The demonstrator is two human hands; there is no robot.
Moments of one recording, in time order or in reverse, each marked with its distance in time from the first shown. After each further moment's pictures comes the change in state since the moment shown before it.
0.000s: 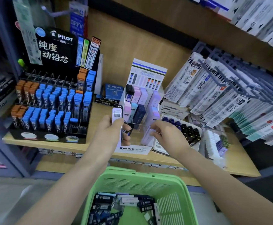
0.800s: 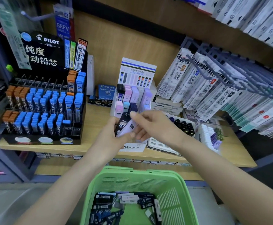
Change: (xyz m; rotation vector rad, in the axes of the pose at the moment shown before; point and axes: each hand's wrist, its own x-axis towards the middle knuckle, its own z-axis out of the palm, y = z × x) left_hand -0.002 -0.013 0.007 0.386 -0.195 0.139; right_hand -0.011 -0.071 -0.062 0.860 -0.226 0.235
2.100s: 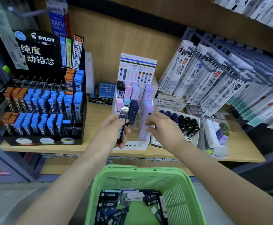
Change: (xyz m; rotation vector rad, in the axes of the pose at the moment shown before) left_hand 0.012 0.004 0.002 -0.339 0.083 -0.191; right_hand 0.033 0.085 -0.014 -0.820 0.260 -0.281
